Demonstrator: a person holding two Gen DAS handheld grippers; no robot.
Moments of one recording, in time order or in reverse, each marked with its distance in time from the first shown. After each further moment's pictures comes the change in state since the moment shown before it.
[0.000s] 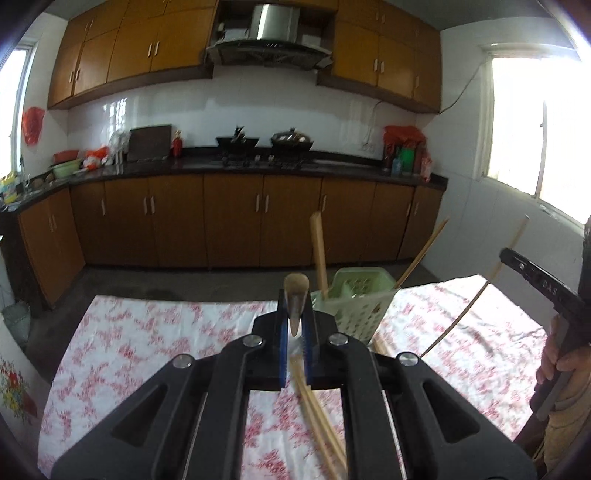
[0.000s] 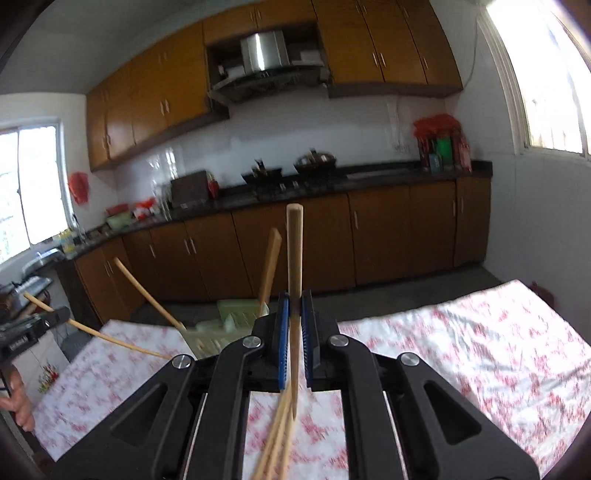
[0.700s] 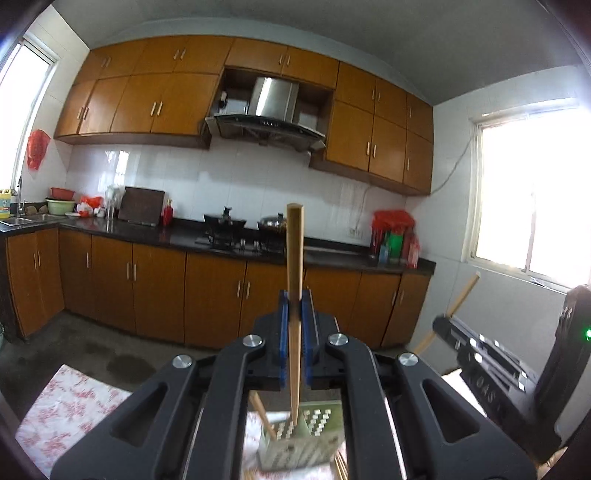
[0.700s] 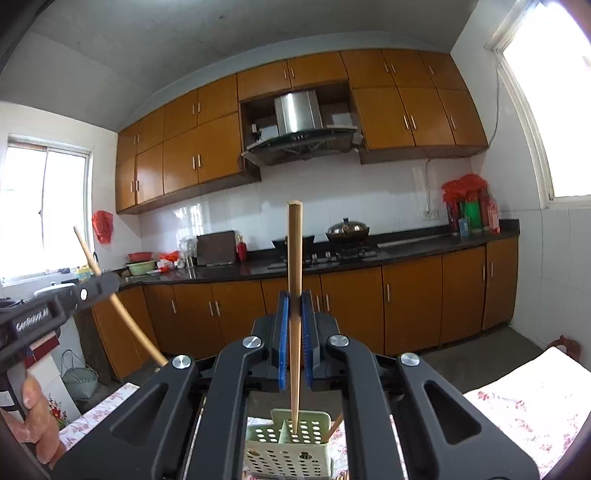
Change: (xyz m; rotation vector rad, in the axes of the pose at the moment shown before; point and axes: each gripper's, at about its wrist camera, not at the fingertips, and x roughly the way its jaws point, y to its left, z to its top) left arm 0.025 -0.044 0.087 -0.073 -0.332 -0.028; right arm 0.038 0.051 0.043 -0.039 -0.228 0.077
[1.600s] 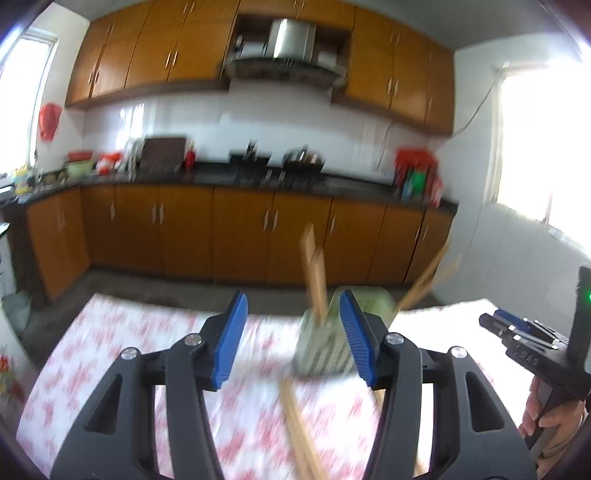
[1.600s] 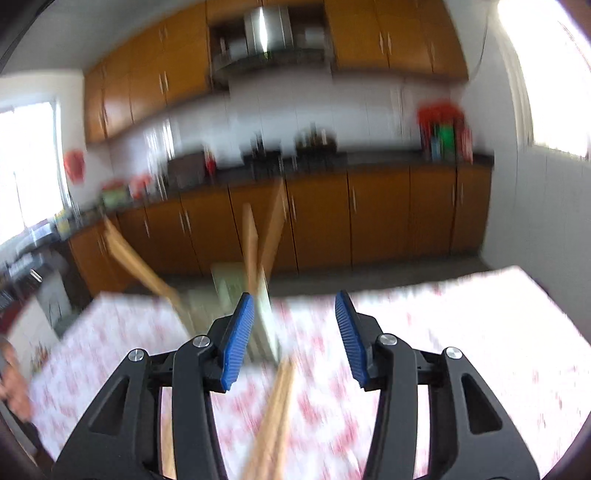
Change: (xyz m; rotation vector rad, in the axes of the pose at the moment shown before) left arm -0.045 0.043 -0.100 0.023 0.301 0.109; right arm -0.035 -0.045 -0.080 0.008 0.420 -0.117
